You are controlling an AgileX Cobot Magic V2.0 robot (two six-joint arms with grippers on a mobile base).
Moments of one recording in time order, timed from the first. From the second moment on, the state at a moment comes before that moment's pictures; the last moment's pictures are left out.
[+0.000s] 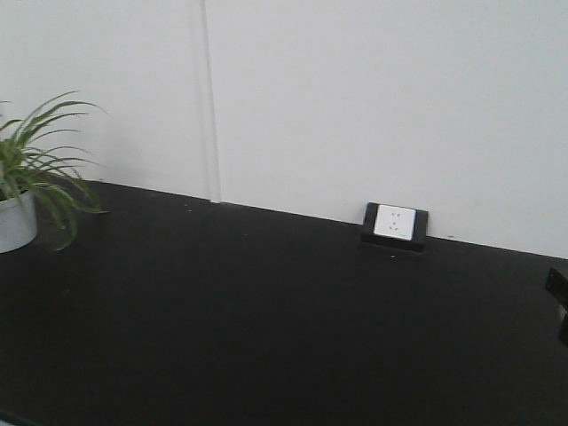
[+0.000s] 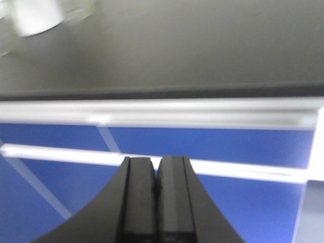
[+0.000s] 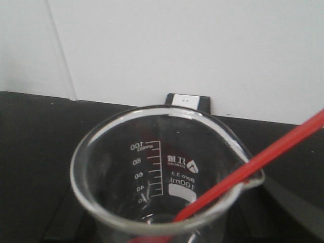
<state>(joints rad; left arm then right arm) -0.04 -0.02 0.03 0.07 0.43 0.17 0.13 0.84 -0.68 -0.66 0.08 0.75</state>
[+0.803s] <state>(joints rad) -0.04 -0.02 0.03 0.07 0.43 0.17 0.13 0.84 -0.68 -0.66 0.08 0.75</state>
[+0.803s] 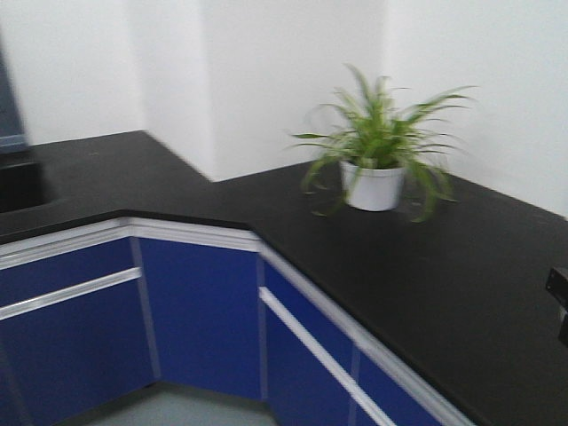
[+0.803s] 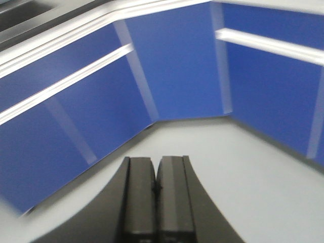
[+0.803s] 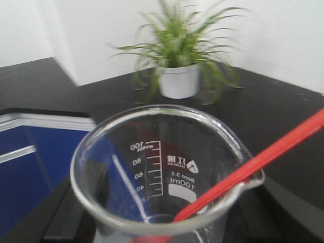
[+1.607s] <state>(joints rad) -0.04 -0.02 0.03 0.07 0.43 0.17 0.13 0.84 -0.68 -0.66 0.08 0.75</state>
